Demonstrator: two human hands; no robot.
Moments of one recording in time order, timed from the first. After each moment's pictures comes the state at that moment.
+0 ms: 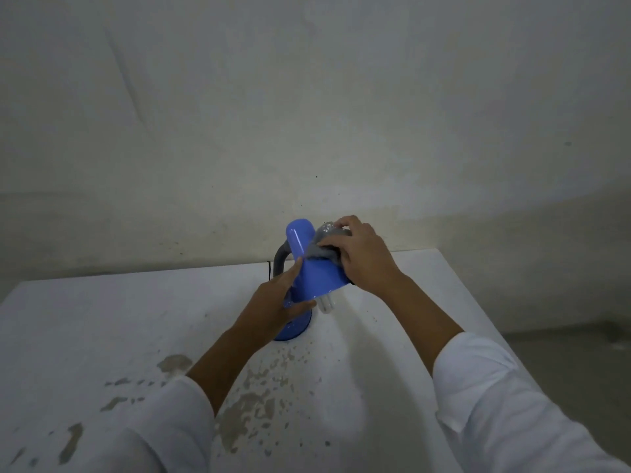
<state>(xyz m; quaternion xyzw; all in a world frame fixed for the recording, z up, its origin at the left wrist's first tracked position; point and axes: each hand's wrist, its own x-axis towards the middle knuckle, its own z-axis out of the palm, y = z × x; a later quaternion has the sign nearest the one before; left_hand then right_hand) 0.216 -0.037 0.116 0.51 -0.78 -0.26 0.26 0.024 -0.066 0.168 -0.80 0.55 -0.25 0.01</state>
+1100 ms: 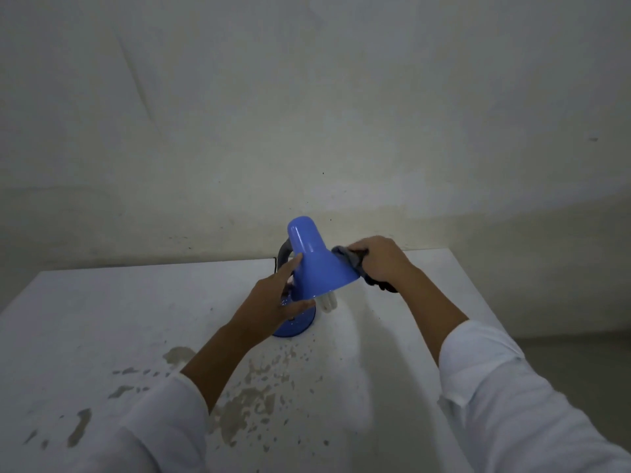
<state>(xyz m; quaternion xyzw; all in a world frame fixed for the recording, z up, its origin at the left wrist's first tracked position) 0.218 -0.033 0.119 0.52 -0.75 -0.30 0.29 -0.001 -0.087 0.158 -0.70 0.65 -0.19 0.22</state>
